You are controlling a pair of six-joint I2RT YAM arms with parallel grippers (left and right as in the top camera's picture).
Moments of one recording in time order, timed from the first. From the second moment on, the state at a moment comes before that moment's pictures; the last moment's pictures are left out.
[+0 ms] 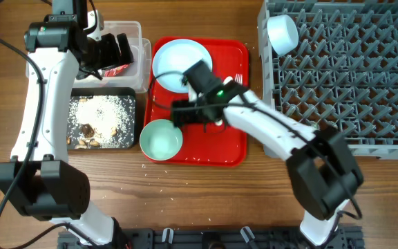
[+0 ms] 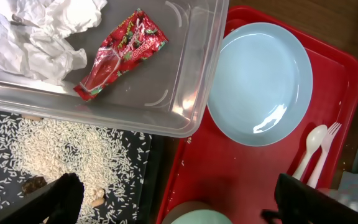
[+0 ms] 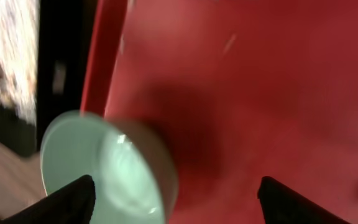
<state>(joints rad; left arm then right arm) 0.01 1.81 1.79 -1.15 0.15 -0.26 0.69 1.94 1.36 -0.58 -0.29 0.52</state>
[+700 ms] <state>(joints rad) 0.01 1.81 1.79 -1.15 0.15 -0.26 0.57 1.77 1.32 -0.85 -0.19 0.63</state>
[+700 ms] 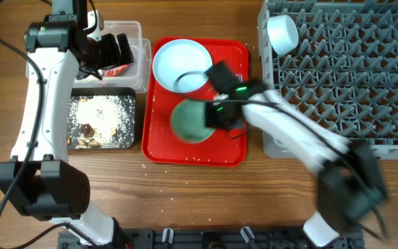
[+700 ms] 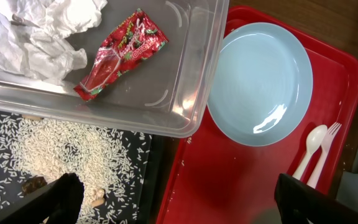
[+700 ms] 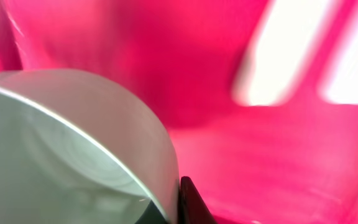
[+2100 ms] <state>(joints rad) 0.01 1.81 1.79 -1.15 0.15 -0.26 0.31 1.84 1.32 -0.45 1.25 -0.25</state>
